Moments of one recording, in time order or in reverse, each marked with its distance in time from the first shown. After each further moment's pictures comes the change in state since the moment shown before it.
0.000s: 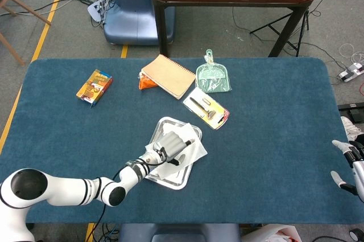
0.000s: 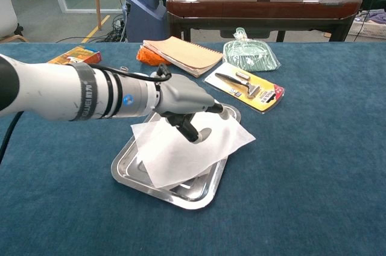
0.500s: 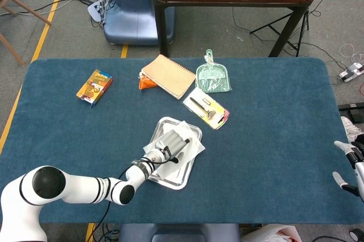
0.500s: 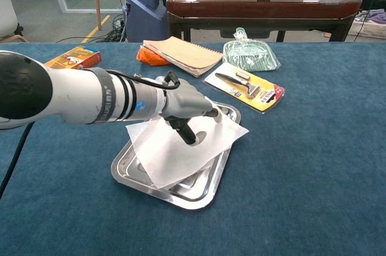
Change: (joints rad) left arm -0.109 -0.052 0.074 0.060 -0.200 0.048 0.095; right arm -0.007 -0.003 -0.001 0.011 0.004 0.007 0.012
